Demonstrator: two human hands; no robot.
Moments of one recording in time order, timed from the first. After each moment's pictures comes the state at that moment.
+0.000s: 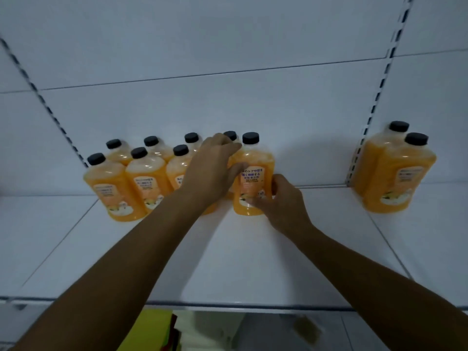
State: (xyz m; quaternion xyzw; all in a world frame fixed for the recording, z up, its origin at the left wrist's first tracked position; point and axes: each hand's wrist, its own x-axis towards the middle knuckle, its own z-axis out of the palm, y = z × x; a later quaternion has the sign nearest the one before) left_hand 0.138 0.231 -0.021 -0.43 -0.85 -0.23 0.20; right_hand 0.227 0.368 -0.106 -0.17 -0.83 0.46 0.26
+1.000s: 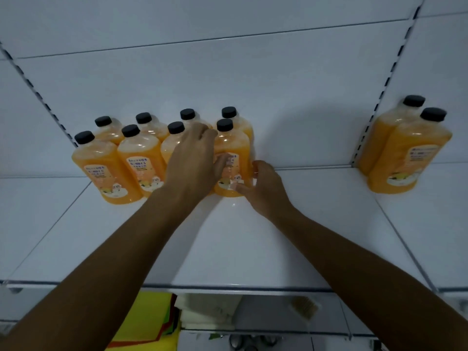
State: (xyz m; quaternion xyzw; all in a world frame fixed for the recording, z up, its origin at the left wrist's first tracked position) left_hand 0.134 0.213 -0.045 -0.38 -0.87 -0.17 0.25; right_hand 0.187 0.360 -0.141 -0.18 -0.86 0.42 0.23
